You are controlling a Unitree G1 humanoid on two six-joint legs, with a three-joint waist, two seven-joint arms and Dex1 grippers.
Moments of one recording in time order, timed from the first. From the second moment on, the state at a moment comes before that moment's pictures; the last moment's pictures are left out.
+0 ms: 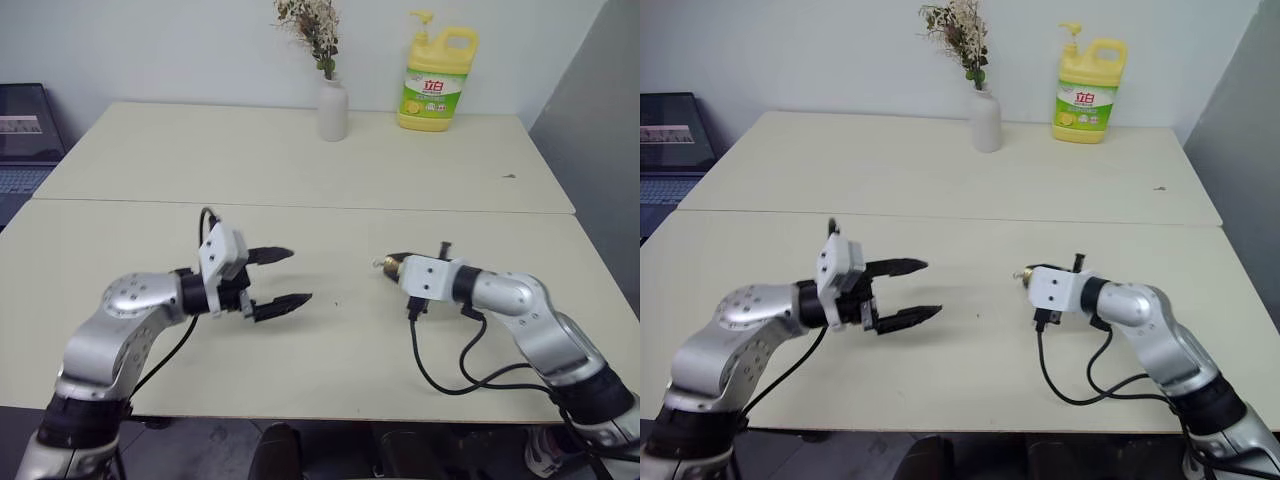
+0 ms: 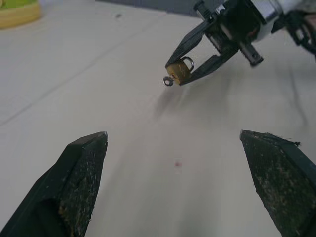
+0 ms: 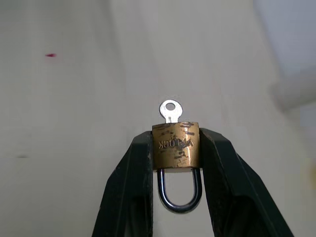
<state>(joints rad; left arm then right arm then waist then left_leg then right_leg) -0.32 0.73 0.04 -0.31 -0.57 0.54 -1.01 -0.33 -0.70 0.28 -0.32 -0.26 0.07 0.63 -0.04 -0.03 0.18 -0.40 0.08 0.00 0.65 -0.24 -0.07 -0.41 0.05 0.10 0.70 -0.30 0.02</state>
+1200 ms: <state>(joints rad) -0.71 0.59 -0.15 -0.06 -0.58 0.69 -1.21 -0.26 -0.66 0.22 -0.35 -0.47 -0.45 0.46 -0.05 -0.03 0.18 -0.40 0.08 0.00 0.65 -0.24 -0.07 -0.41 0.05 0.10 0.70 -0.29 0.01</state>
